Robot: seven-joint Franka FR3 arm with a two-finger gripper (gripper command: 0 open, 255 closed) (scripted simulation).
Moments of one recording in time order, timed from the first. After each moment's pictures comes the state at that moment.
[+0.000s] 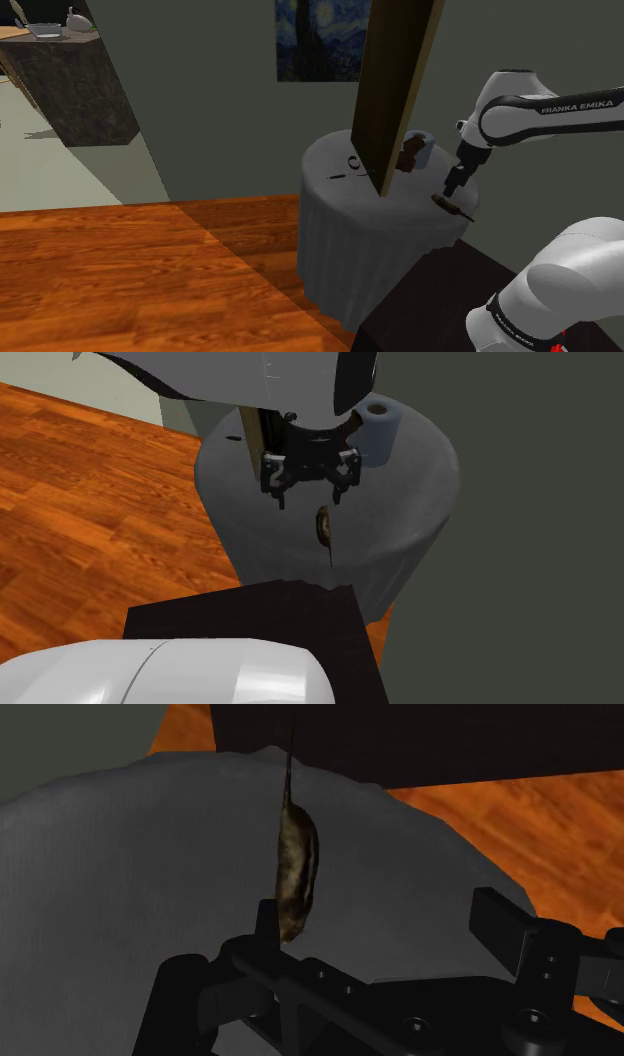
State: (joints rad) arm -0.20 -0.70 -0.37 -2.79 -0.22 2.07 -0.33
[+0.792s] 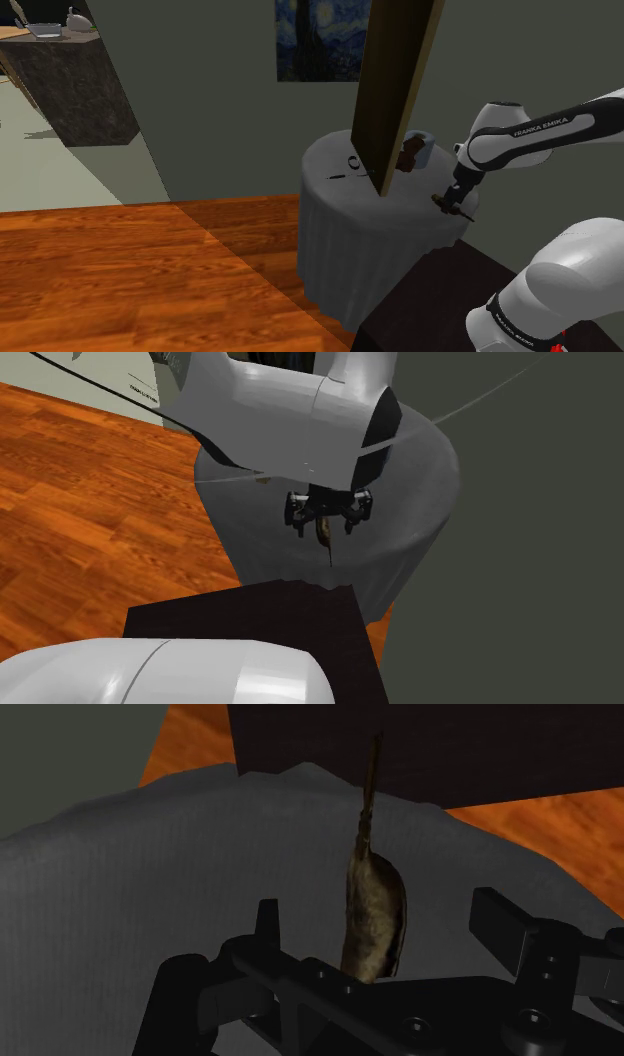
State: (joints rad) arm -0.22 -0.50 -0.50 -2.86 -0.26 2.33 -0.40
